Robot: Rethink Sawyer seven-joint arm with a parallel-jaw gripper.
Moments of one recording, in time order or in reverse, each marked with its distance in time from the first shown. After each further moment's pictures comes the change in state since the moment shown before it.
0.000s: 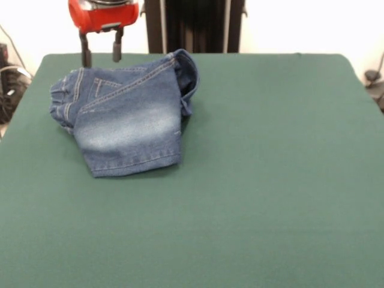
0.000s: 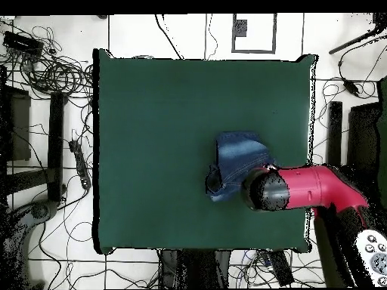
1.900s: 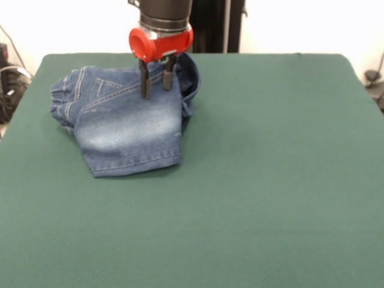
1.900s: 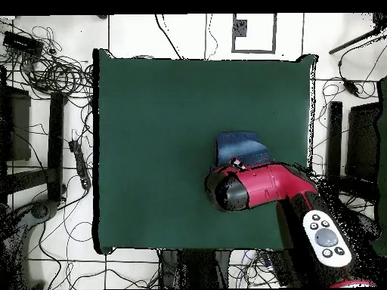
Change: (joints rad) arm 0.184 0.100 -0.123 0.006 0.001 -0.256 0.000
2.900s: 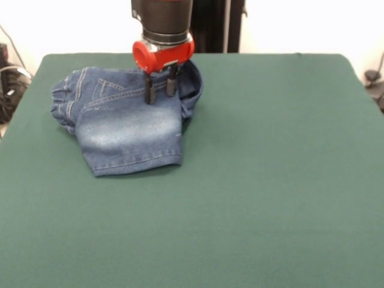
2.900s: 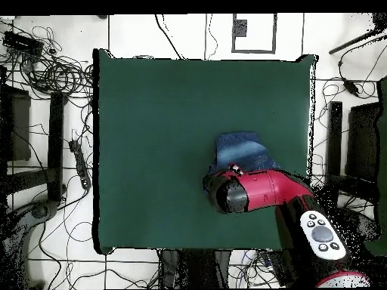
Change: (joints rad) arm 0.022 0.061 -0.070 0.002 0.069 -0.057 0.000
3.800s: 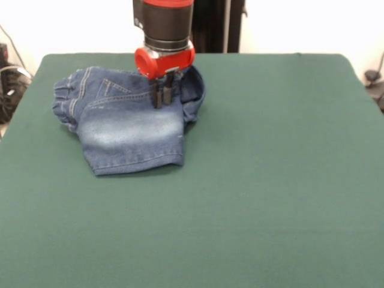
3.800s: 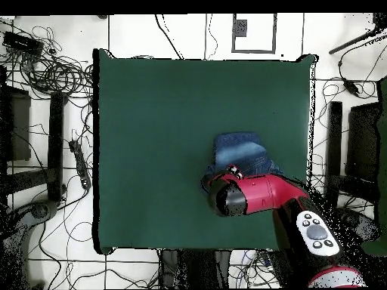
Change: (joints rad) arm 0.025 0.039 -0.052 0.000 0.007 -0.104 0.001
